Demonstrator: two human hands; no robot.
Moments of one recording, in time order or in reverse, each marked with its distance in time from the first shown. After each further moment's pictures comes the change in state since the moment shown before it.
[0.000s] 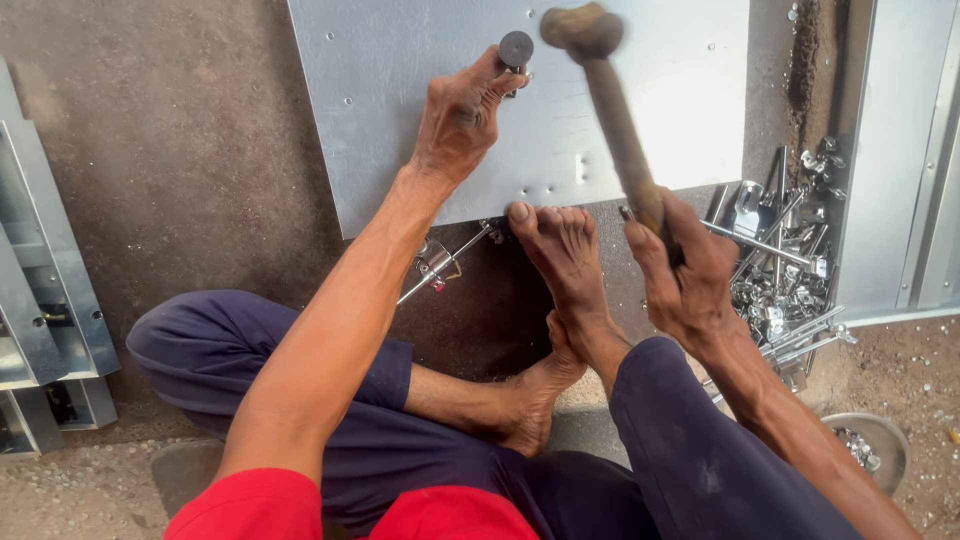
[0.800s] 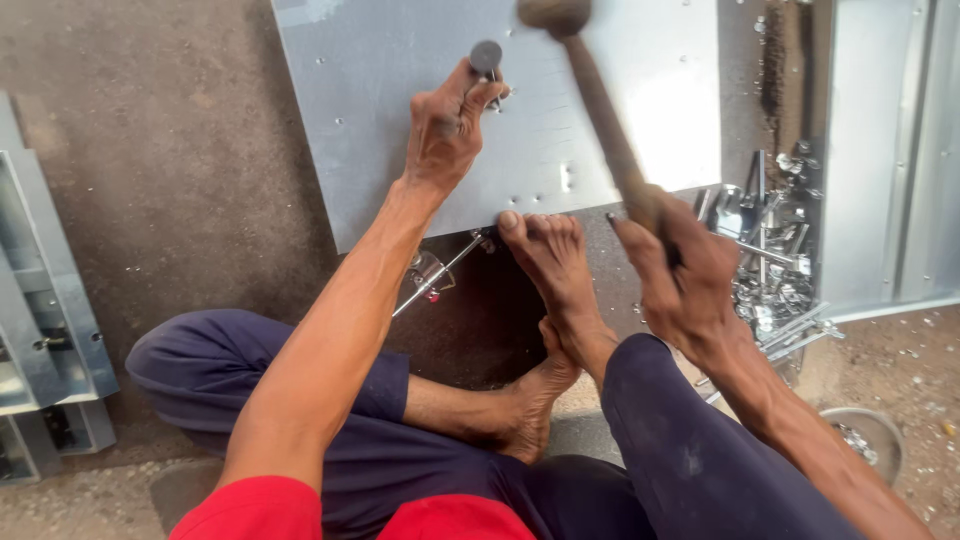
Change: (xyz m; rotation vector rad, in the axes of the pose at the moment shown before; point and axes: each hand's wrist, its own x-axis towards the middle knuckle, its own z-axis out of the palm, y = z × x) left_hand 0.005 0.001 0.002 -0.034 0.039 -0.078; right_hand 0.007 -0.024 -0.014 -0.028 0.006 -0.016
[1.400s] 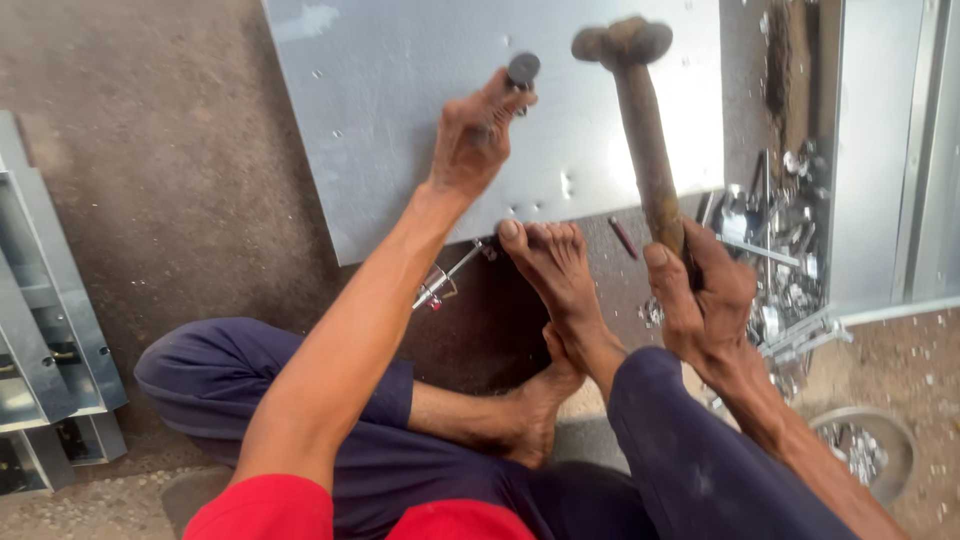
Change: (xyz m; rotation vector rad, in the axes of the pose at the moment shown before) left_hand 0.004 -0.003 0.031 0.033 0.025 0.179; right_hand -0.033 0.023 -0.005 0.067 0.107 0.093
